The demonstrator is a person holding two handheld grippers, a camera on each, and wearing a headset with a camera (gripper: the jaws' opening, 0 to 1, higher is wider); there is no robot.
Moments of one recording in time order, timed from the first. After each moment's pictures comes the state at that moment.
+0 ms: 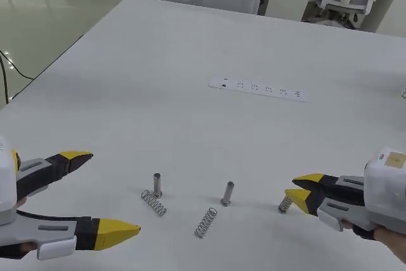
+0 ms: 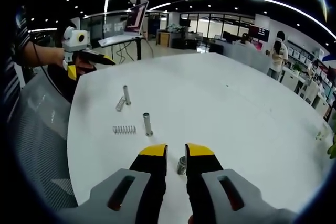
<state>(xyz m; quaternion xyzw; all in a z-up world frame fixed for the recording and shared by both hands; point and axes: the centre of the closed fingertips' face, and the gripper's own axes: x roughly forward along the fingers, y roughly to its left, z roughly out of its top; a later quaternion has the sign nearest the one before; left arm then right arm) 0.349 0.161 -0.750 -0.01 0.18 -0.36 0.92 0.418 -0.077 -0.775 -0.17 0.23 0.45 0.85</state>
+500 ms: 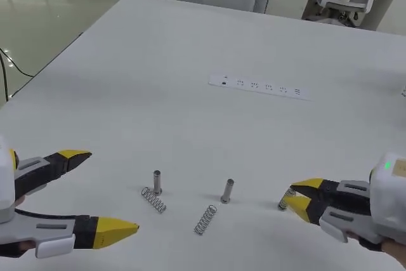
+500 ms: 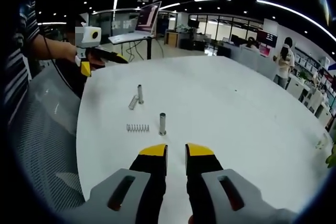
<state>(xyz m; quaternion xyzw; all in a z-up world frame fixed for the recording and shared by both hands) 0.347 0.162 -0.751 -0.01 0.19 -0.36 0.92 0.393 -0.067 -0.770 -0.20 0.22 0.48 0.83</state>
